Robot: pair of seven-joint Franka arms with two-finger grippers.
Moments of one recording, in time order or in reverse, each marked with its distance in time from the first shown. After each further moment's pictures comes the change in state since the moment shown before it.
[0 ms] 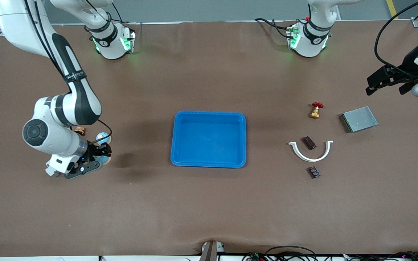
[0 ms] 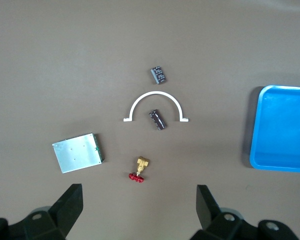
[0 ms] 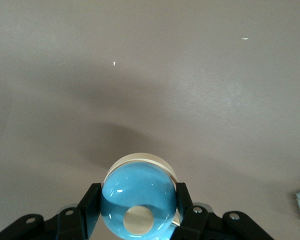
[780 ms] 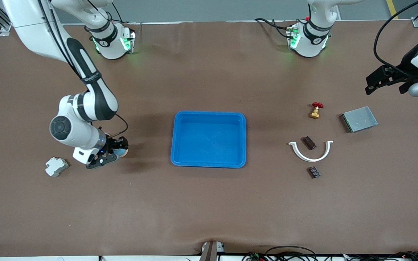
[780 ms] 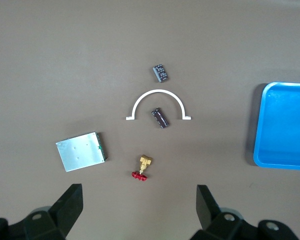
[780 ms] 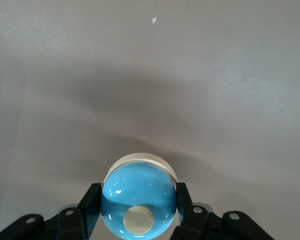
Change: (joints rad) left arm -0.004 0.000 -0.007 0.005 0.012 -0.008 0.000; right arm 0.051 0.007 0.018 -0.154 0.084 0.129 0.060
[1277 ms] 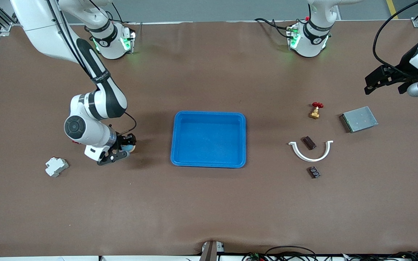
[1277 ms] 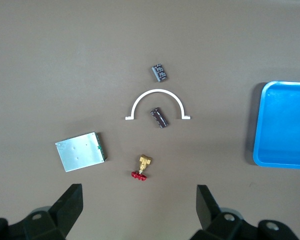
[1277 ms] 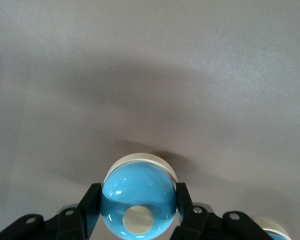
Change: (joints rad) left arm -0.003 0.001 -0.003 0.000 0.000 -0.001 0.001; right arm 0.033 0.020 -0.003 -0.019 -0.017 -0.001 0.026
